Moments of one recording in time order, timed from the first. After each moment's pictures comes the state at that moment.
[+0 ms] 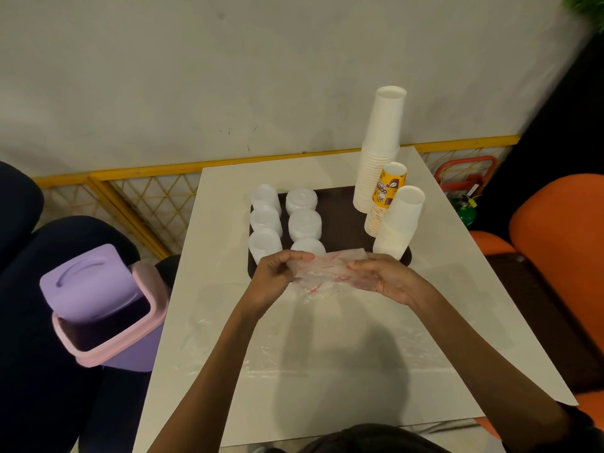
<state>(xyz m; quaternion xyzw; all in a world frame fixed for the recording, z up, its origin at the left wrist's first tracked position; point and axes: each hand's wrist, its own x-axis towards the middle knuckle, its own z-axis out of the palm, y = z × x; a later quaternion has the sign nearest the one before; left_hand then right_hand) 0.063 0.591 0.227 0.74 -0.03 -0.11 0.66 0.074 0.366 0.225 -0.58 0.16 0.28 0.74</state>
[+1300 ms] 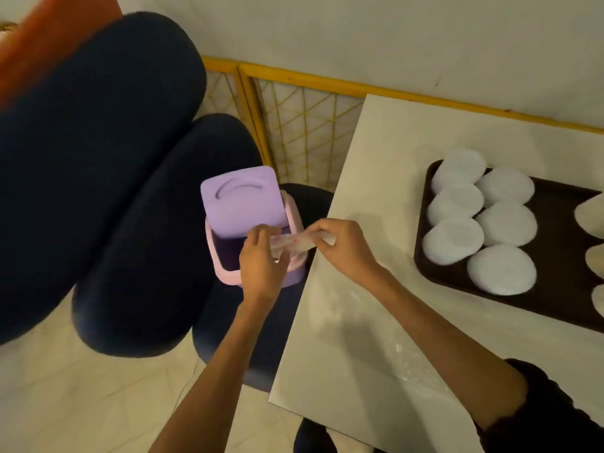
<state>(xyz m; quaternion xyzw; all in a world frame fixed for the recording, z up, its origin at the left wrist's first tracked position) 0.049 0.892 0.142 0.91 0.25 0.14 0.31 0.128 0.758 0.169 -0.85 -0.24 0.16 0.44</state>
